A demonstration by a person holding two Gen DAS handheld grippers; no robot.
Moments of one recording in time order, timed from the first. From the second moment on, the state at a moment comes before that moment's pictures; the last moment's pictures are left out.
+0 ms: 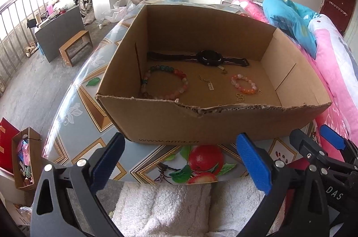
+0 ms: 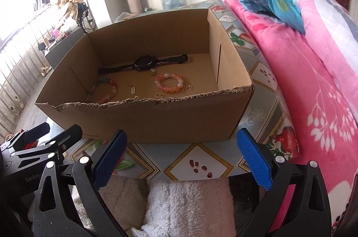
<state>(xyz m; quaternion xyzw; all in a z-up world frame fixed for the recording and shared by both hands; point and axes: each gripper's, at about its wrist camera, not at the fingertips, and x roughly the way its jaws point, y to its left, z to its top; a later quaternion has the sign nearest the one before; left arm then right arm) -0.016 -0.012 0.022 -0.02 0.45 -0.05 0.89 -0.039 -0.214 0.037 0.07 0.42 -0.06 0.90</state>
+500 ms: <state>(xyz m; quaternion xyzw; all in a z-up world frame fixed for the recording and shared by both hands) -0.015 -0.012 0.019 -0.01 0.45 -0.05 0.89 -0.037 -0.215 0.035 0.08 0.41 -0.05 0.91</state>
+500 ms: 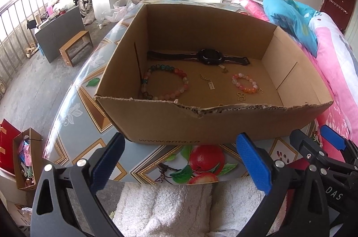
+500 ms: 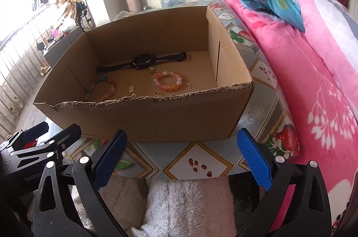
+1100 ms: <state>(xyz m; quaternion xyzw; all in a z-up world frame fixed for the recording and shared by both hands) -0.016 -0.010 0.020 -0.02 0.45 -0.05 0.89 -0.037 -0.212 0.036 0.08 0.41 -0.05 0.91</state>
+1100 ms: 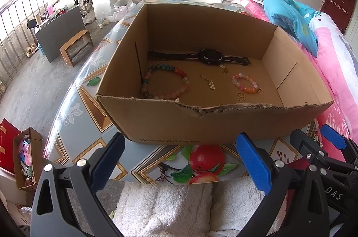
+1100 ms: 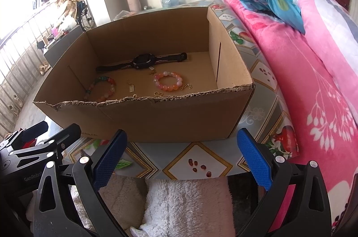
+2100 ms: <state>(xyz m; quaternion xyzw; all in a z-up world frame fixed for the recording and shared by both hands) -0.013 -0.006 0.015 -0.01 0.46 -0.05 0.89 -0.035 -0.212 0.036 0.08 0.41 -0.05 0.91</state>
